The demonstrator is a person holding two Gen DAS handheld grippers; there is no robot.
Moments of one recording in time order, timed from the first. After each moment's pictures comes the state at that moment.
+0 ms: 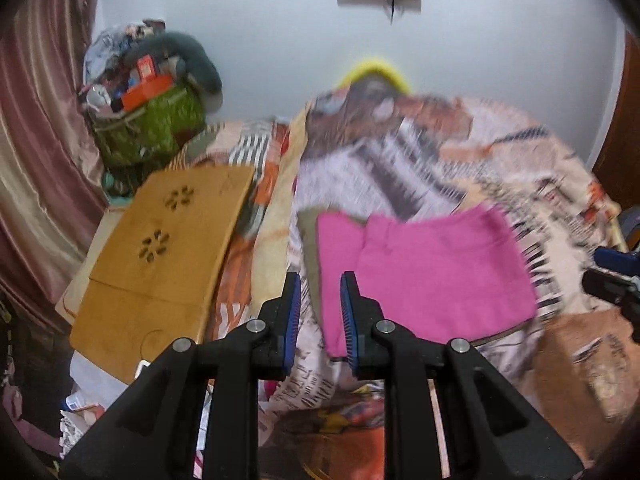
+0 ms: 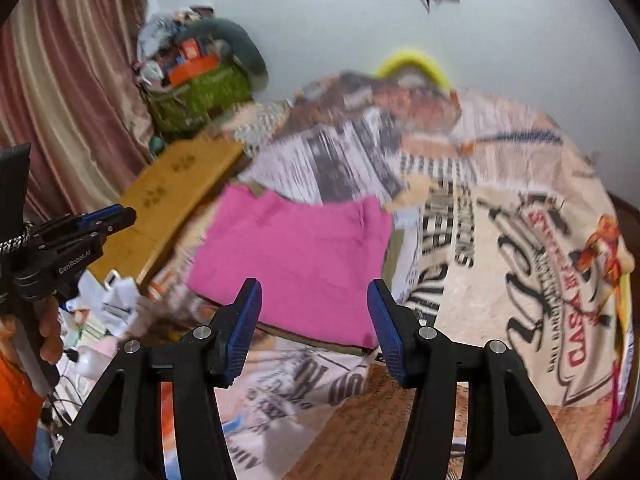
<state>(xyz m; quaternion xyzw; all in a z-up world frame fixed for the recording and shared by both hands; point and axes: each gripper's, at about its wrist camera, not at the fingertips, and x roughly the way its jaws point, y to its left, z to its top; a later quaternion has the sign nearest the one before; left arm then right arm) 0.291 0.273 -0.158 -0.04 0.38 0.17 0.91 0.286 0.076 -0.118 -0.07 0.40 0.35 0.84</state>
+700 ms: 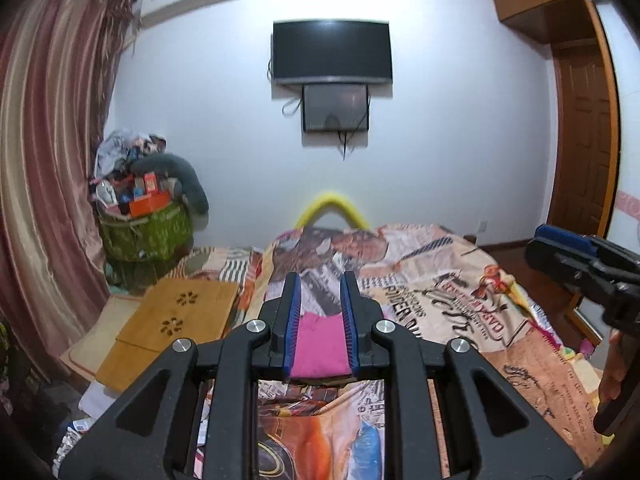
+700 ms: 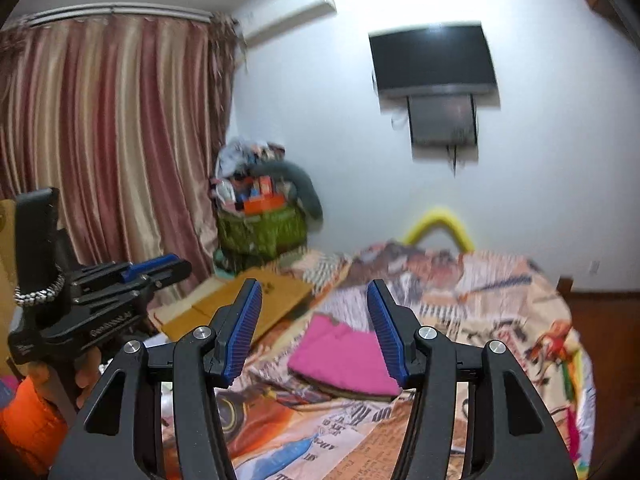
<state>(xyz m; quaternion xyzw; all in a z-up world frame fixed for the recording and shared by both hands) 0.089 0.144 0.013 -0.01 0.17 0.12 0.98 0.104 -0.024 0.039 -0.01 0.14 0.42 0.90</state>
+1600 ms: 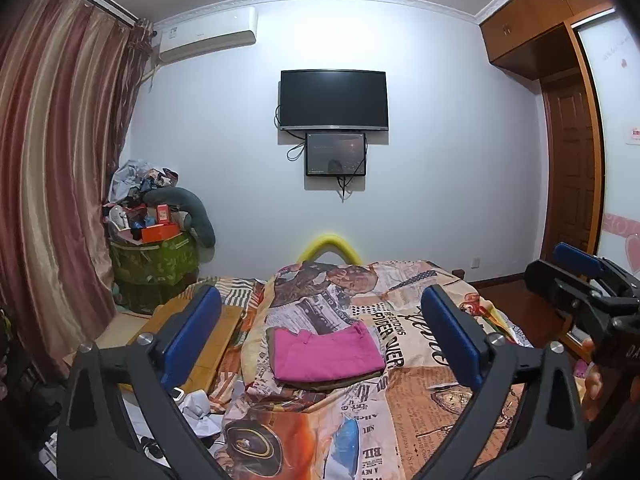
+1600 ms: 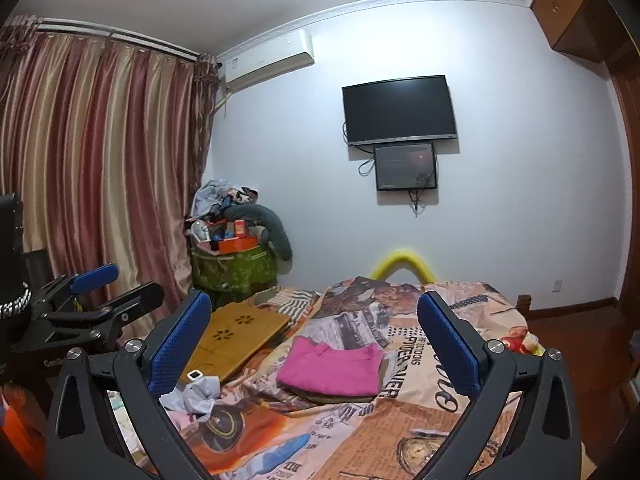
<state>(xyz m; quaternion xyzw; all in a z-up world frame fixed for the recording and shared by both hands) -0.009 0.101 0.019 -0.01 0.09 0.13 0.99 0.027 -0.055 0.041 0.02 0.07 0.36 0.93</state>
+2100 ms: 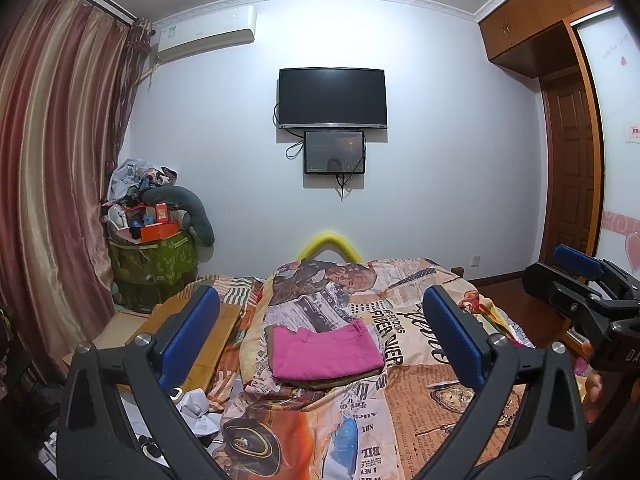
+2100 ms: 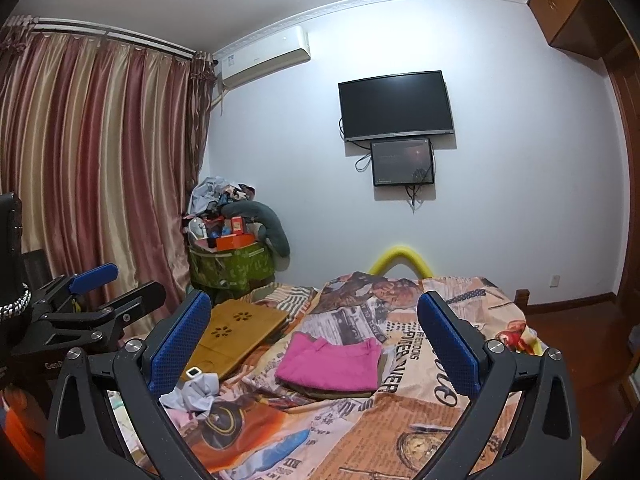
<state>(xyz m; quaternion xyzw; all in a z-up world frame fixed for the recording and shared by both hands) -0.010 0.099 0.018 -0.01 0.09 0.13 0.99 0.020 -0.060 0.035 0.02 0.07 0.35 0.93</state>
